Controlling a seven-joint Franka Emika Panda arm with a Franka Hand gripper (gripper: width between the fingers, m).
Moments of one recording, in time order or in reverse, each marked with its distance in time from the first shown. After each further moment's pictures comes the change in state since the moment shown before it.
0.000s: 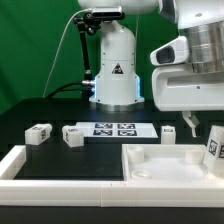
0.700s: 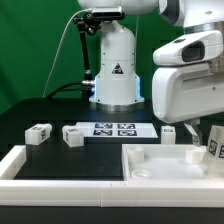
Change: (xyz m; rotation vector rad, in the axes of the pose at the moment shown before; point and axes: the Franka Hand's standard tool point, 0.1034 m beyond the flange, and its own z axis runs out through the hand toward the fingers) arm 0.004 0.000 0.002 -0.041 0.034 -0.762
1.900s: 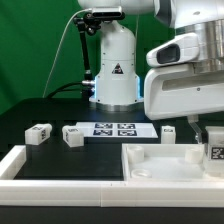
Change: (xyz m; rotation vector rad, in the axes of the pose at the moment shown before) arm 0.002 0.015 -0.001 0.014 0.052 0.624
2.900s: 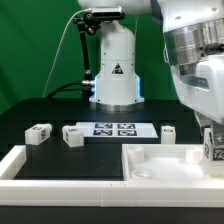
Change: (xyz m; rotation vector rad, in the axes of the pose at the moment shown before) arm -0.007 0.002 -0.001 0.024 -0.080 1.336
